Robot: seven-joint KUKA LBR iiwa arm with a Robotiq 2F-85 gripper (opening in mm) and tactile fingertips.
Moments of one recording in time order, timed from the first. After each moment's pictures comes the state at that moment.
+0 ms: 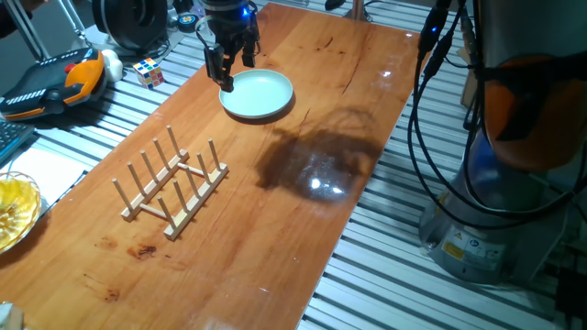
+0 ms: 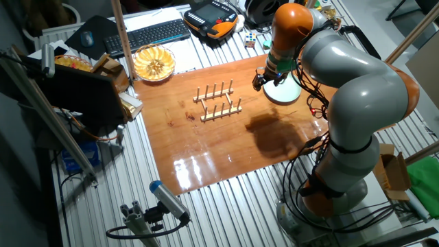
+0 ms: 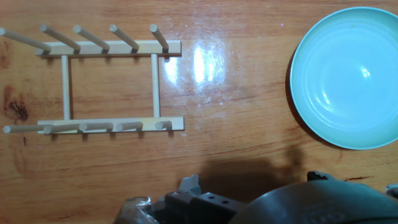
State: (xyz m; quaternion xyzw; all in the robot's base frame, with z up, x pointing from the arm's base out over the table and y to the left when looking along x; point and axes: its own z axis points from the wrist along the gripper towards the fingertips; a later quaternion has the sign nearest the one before) arm 0.515 0.001 0.236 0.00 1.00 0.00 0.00
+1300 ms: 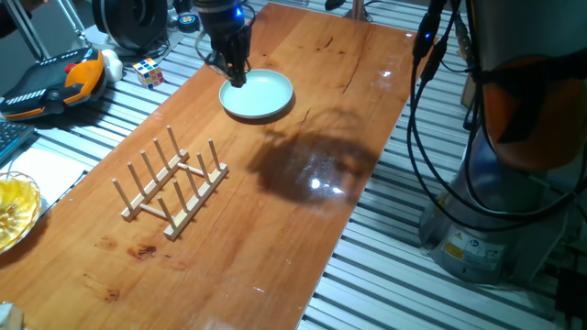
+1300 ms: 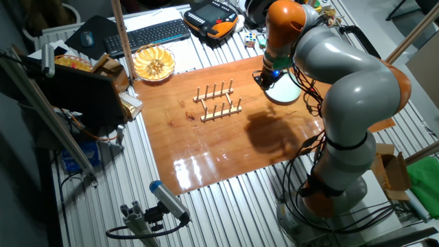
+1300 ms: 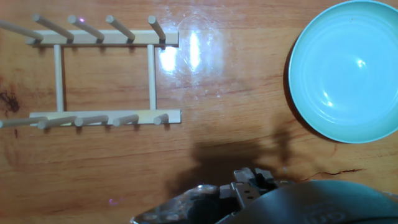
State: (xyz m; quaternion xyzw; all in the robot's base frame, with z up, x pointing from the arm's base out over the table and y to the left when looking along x) arm 0.520 0.003 0.231 0.00 1.00 -0.03 -0.03
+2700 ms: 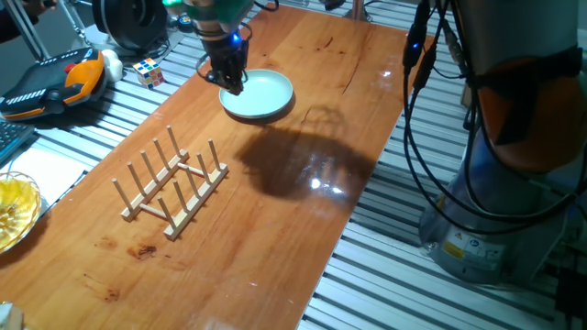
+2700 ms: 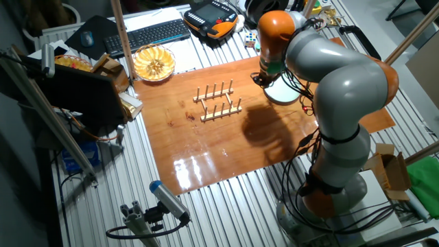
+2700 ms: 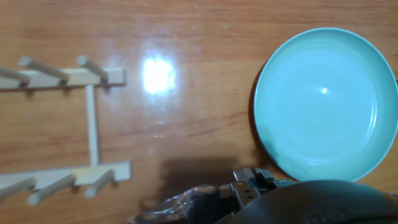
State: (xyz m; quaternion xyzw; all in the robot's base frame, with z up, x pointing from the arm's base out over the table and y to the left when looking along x) arm 0.559 -0.041 0.167 0.02 1.00 -0.08 0.01
